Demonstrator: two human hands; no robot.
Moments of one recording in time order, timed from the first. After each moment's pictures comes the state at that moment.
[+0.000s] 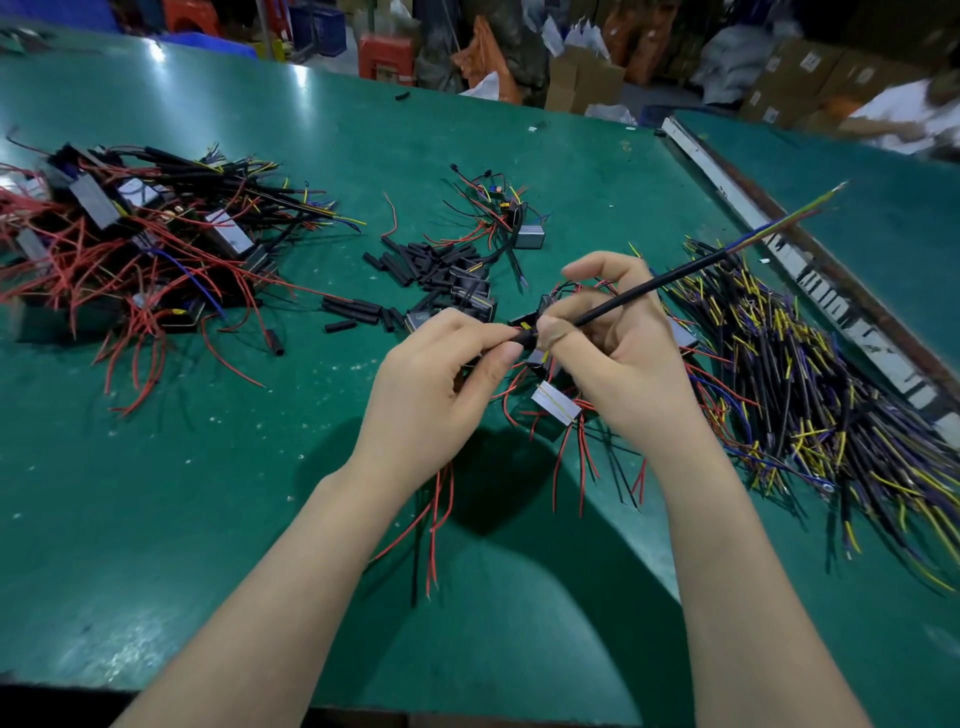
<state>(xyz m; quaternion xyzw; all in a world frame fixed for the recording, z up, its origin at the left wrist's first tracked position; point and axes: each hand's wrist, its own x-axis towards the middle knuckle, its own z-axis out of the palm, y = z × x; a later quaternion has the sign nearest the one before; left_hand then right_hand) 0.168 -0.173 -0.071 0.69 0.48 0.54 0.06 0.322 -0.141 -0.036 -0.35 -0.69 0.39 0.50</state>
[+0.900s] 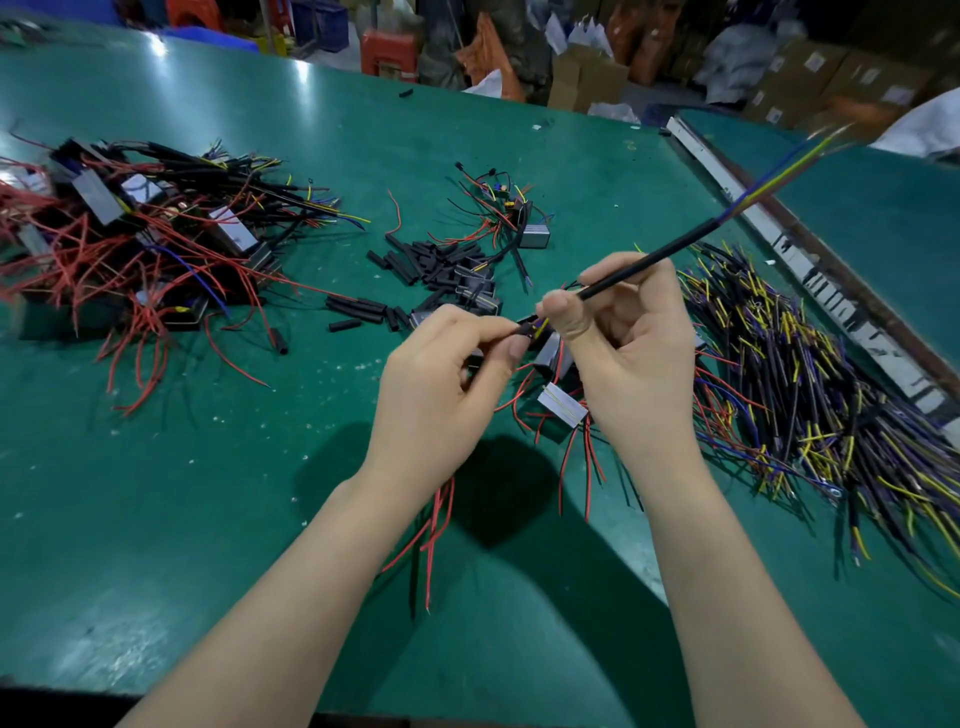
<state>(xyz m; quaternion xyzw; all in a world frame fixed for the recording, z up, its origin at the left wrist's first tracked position) 0.175 -0.173 -0.070 0.64 0.49 0.58 0.07 0.308 -0.148 -0.036 -0.35 -0.65 0.30 0.60</state>
